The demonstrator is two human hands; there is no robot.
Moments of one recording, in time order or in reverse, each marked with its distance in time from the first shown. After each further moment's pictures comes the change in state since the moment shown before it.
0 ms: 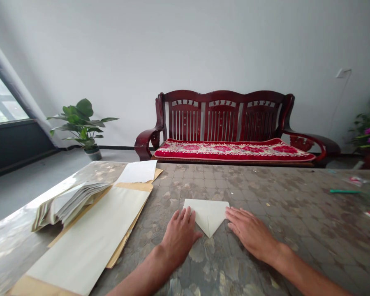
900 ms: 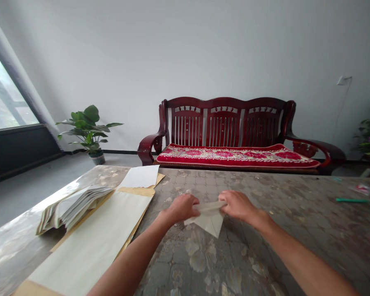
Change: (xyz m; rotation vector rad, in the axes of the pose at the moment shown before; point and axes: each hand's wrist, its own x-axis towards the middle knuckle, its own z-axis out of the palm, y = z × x) left_hand 0.069 -0.043 -0.048 -0.267 -0.086 0.048; right_hand 0.090 0.003 -0.053 0.023 -0.016 0.069
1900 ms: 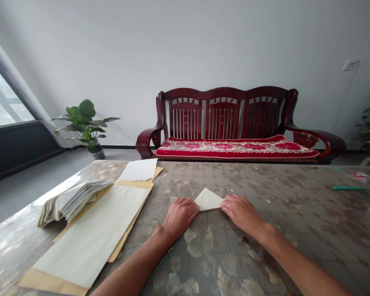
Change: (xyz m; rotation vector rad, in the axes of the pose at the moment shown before) left_hand -0.037 0.001 0.064 0.037 0.315 0.161; right_hand -0.050 -0.001 0.038 -0.091 0.046 -0.028
